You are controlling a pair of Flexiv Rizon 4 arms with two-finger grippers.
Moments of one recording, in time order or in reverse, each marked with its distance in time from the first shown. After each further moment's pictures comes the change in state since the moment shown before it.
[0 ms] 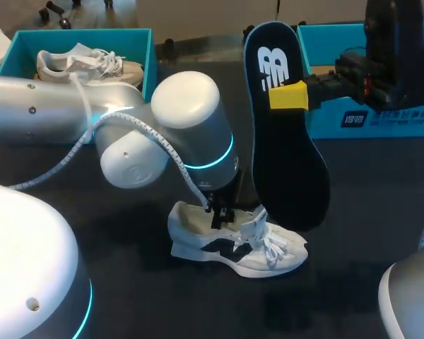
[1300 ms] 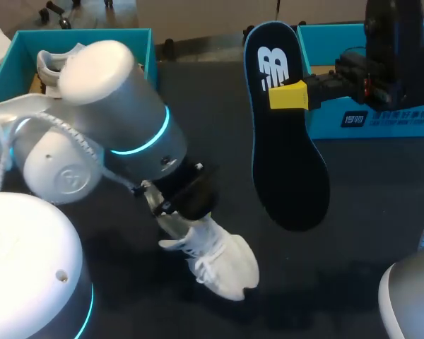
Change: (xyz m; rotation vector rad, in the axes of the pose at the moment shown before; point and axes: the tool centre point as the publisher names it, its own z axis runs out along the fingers) left arm 0.039 0.024 -0.099 0.142 -0.056 0.745; right arm 0.000 0.000 0.000 0.000 0.000 0.000
